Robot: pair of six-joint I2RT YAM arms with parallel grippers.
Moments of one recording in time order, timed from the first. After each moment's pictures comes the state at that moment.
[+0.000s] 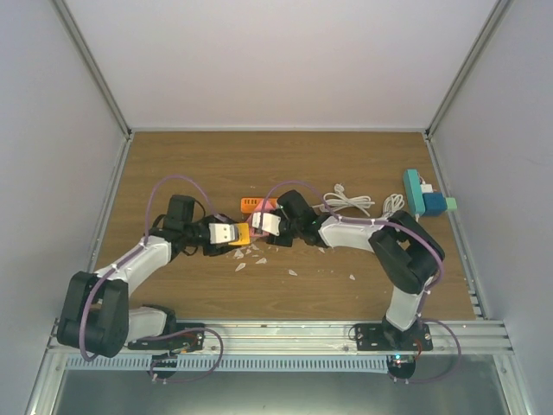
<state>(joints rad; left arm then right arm) -0.23 1.25 0.54 -0.15 0.78 1.09 0.77 1.82 0.98 0.05 -0.20 -0.75</state>
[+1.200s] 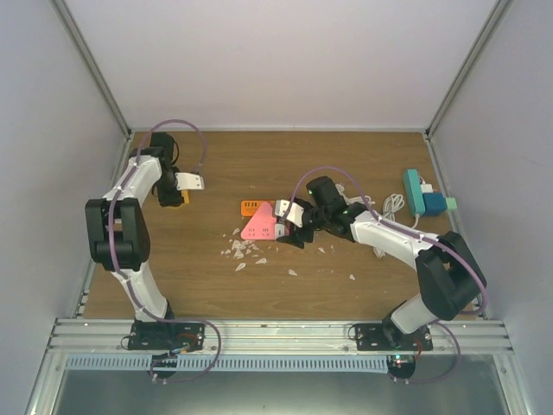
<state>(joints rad) 0.05 1.84 1.48 -0.94 -0.02 1.36 0.63 1.53 0.95 -0.22 -0.47 -0.72</state>
